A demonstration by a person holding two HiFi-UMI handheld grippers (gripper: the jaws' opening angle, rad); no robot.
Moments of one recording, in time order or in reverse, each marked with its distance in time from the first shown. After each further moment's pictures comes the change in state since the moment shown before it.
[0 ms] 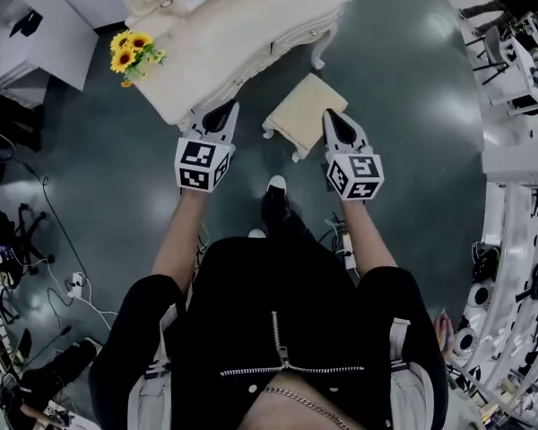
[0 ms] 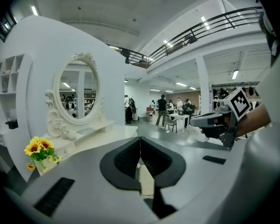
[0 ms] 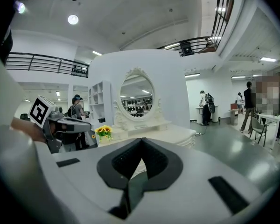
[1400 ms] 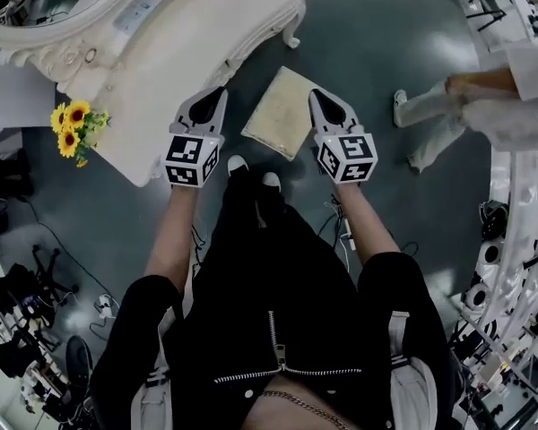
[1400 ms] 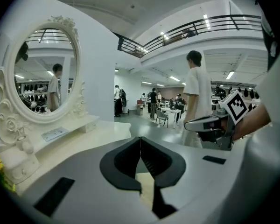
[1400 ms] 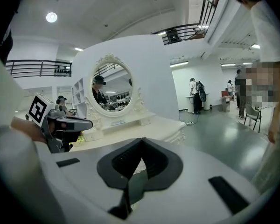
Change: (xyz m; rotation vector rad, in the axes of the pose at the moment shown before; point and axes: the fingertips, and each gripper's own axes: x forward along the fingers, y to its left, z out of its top) left arm 0.243 0.028 0.019 0.000 0.101 -0.147; right arm 0.147 -0.169 -0.012 0.121 0.088 -0.076
